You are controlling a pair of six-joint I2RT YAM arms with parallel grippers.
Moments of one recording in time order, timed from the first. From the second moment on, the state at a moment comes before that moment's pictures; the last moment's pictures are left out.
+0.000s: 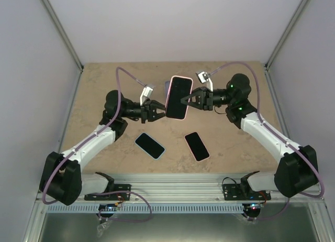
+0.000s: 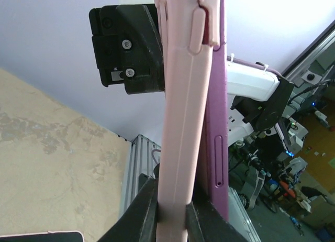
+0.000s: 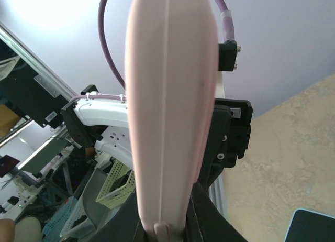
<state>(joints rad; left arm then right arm) -0.43 1.25 0.77 0.67 1.22 -0.80 0.44 1.34 1.00 0.50 -1.25 0.84</state>
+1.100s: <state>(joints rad) -0.38 1.28 0.80 0.34 0.89 -0.96 0.44 1.34 1.35 -0.30 -0.65 -0.01</state>
